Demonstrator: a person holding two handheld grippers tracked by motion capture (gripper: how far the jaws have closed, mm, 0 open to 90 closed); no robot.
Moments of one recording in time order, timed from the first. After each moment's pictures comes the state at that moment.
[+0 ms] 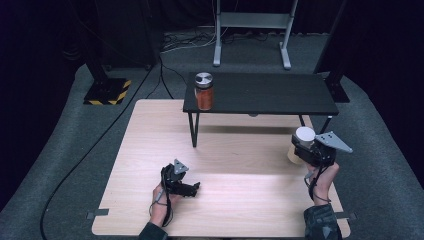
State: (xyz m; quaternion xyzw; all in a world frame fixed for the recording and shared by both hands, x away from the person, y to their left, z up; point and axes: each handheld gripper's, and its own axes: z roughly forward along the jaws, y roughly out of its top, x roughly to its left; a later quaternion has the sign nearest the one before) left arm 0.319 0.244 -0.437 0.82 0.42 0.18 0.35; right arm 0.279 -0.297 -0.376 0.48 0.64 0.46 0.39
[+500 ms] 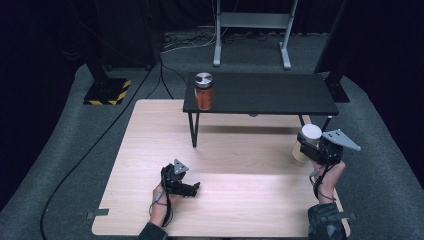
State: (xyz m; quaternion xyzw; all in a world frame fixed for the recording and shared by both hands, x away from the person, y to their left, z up) left arm 0.319 0.244 -0.437 0.82 0.42 0.18 0.35; right arm 0.278 -0.309 -0.367 0.49 0.62 0.47 0.39
